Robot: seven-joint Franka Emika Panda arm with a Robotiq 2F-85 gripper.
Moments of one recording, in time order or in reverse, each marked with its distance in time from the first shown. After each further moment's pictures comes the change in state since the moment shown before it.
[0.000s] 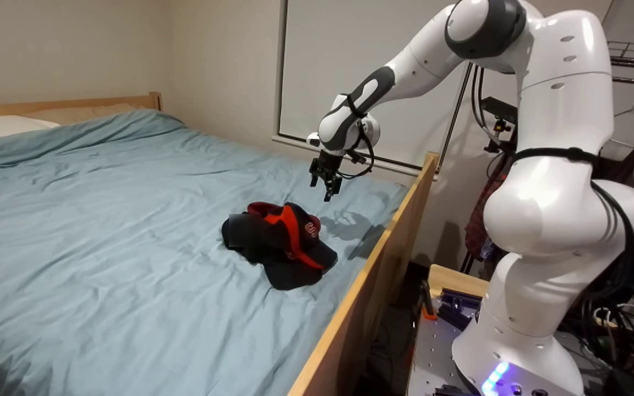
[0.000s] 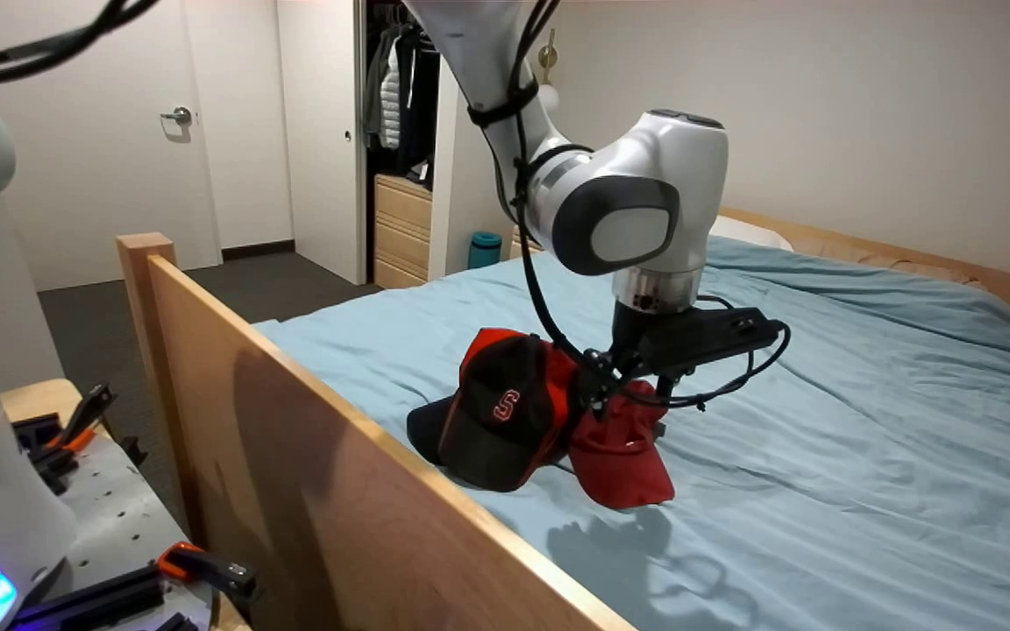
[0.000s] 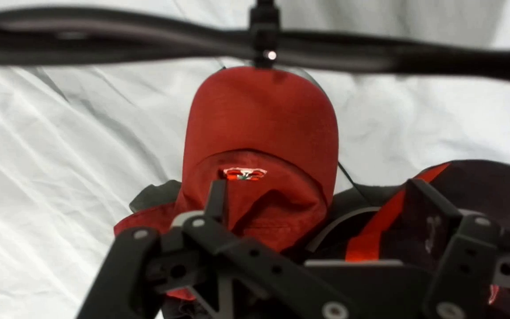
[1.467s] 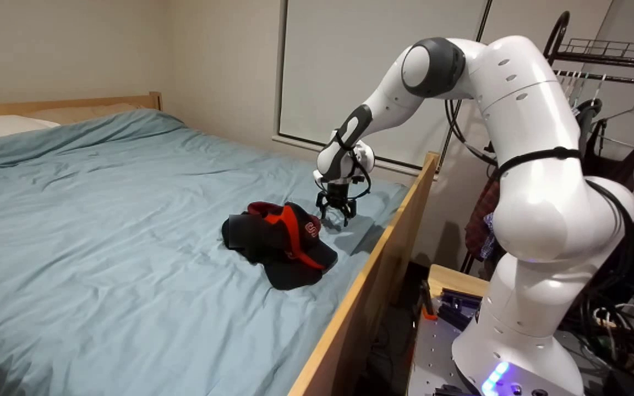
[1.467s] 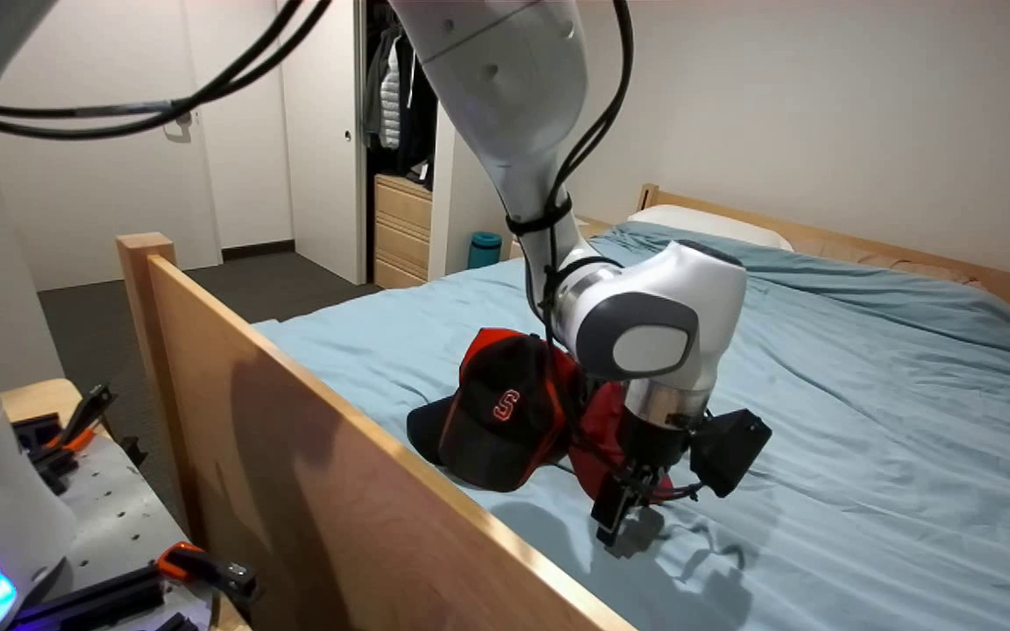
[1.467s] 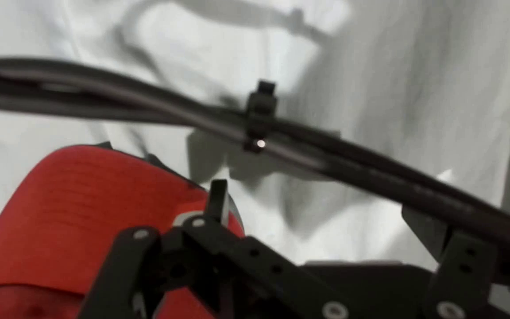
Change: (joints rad) arm 0.218 0.260 -0.305 0.173 0.054 -0.083 -0.543
